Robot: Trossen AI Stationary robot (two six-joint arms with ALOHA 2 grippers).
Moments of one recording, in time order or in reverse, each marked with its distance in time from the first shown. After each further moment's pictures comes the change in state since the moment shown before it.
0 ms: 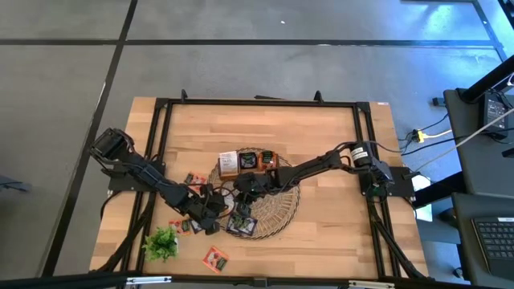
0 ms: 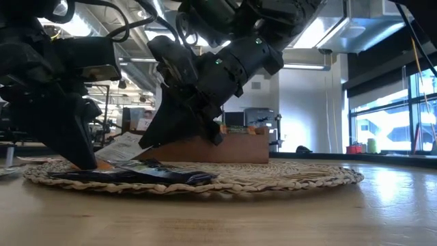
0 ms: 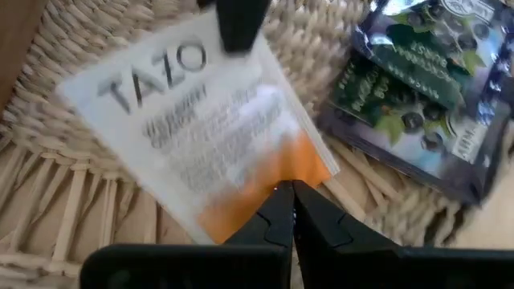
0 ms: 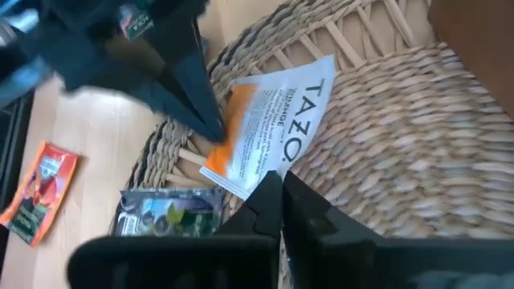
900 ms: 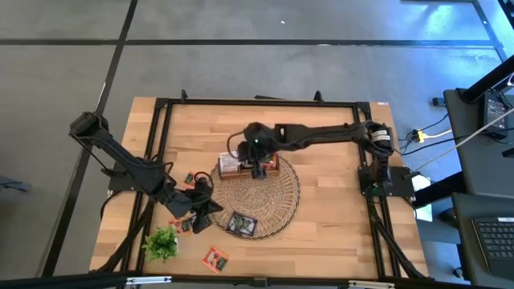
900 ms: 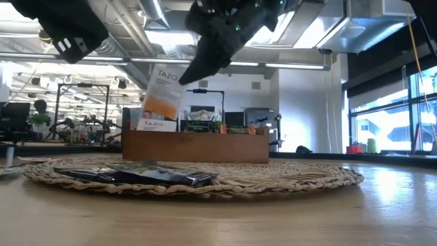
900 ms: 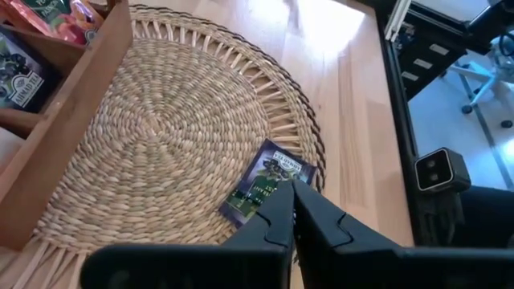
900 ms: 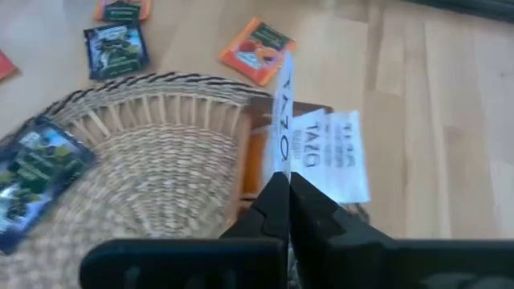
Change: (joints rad) left arm -0.053 -0.419 0.001 0.005 -0.081 0.036; right arm -0.239 -0.225 0.152 -0.419 -0.089 -0.824
